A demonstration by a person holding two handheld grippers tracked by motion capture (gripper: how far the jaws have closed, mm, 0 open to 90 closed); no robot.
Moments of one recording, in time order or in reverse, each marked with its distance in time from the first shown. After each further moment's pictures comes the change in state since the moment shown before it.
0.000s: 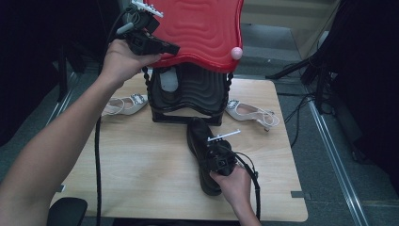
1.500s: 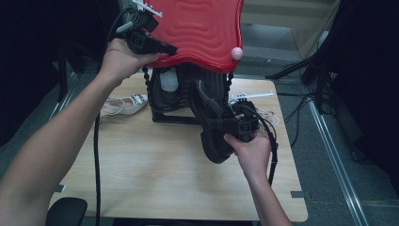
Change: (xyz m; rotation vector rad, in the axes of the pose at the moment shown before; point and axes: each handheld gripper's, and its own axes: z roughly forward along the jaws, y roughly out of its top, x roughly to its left) left arm 0.007 -0.001 0.003 0.050 0.008 -0.029; right arm 0.006 0.073 -0.101 -0.290 0.055 -0.041
